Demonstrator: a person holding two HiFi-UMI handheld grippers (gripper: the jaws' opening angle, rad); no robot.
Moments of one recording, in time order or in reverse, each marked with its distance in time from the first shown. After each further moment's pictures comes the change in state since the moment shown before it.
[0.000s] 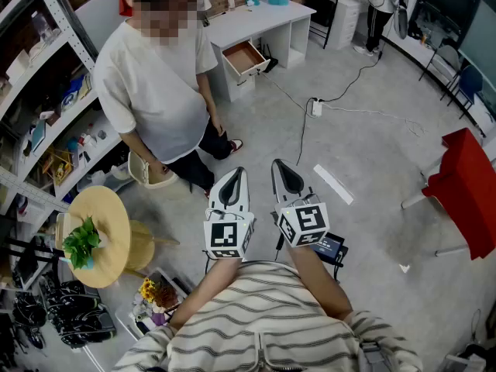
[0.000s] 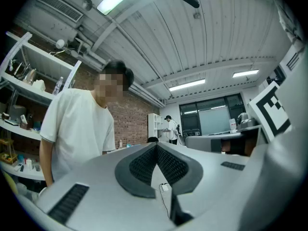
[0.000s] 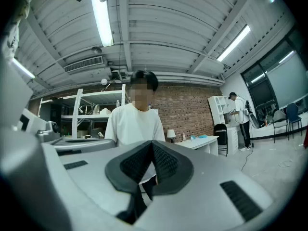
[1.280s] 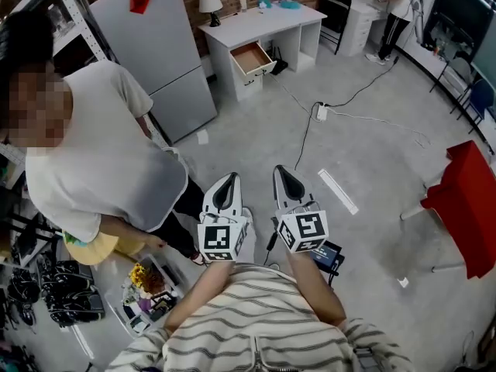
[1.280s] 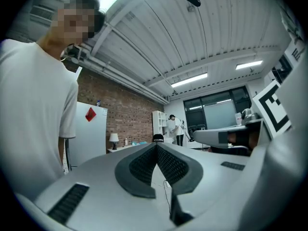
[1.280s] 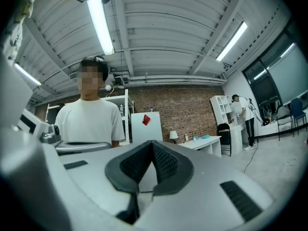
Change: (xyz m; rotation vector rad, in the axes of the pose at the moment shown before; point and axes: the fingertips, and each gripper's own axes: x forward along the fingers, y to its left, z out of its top) left arm -0.023 -0.066 -0.003 0.037 0.034 0.085; right arm -0.072 -0.043 0.008 0.025 -0.027 0.059
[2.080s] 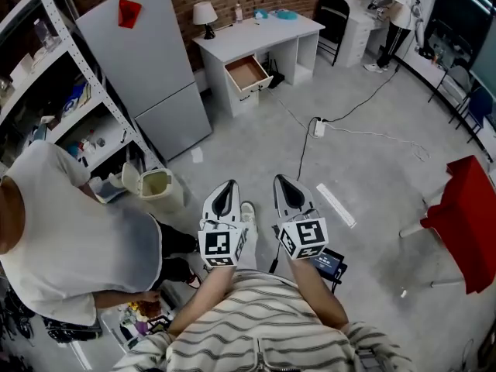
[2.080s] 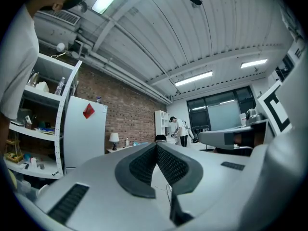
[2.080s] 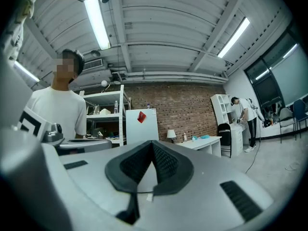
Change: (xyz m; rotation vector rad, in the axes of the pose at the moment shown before) left arm 0.109 0.037 -0.025 -0.022 -0.011 0.024; right arm 0.090 -0.064 -0.023 -0.020 0.020 0.002
